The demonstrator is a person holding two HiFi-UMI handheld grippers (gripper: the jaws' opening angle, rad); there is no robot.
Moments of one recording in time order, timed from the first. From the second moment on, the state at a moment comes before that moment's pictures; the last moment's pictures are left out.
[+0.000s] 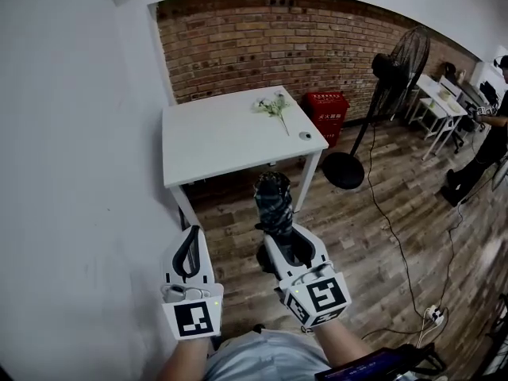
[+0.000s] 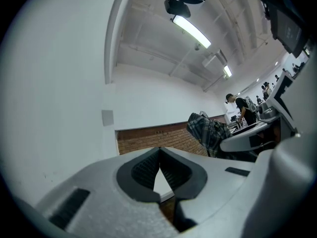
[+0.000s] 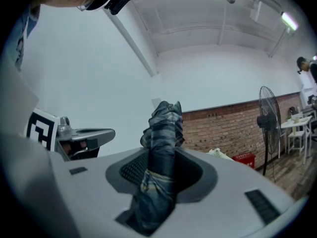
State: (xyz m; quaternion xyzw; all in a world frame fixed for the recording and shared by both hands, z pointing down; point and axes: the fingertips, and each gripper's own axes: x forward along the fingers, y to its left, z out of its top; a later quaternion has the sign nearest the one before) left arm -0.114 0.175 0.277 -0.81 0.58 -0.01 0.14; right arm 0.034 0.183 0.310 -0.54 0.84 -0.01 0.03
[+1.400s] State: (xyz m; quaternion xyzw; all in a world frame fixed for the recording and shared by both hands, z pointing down) left arm -0.028 -0.118 0.344 -0.81 0.57 -0.11 0.11; right arm 0.131 -0.102 0.385 -0.55 0.83 -0.08 0.01
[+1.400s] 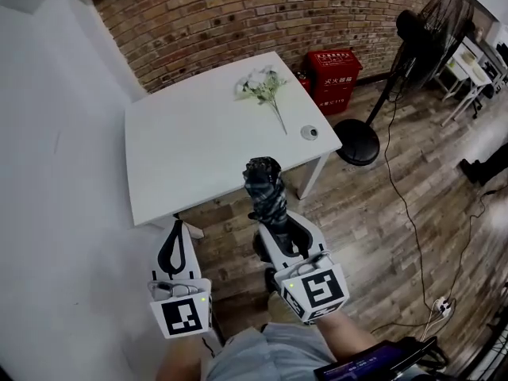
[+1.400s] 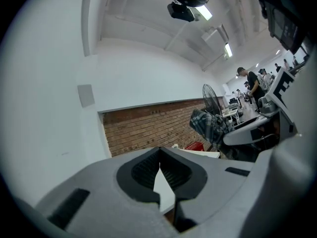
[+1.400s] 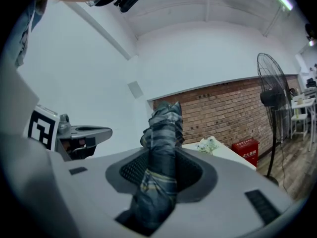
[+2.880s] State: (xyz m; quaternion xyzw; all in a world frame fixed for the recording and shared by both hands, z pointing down) left arm -0.136 -0.278 0.310 -0.76 0.63 -0.06 0.11; right arm 0.036 -0.299 0.330 -0.50 0.86 -0.01 0.00
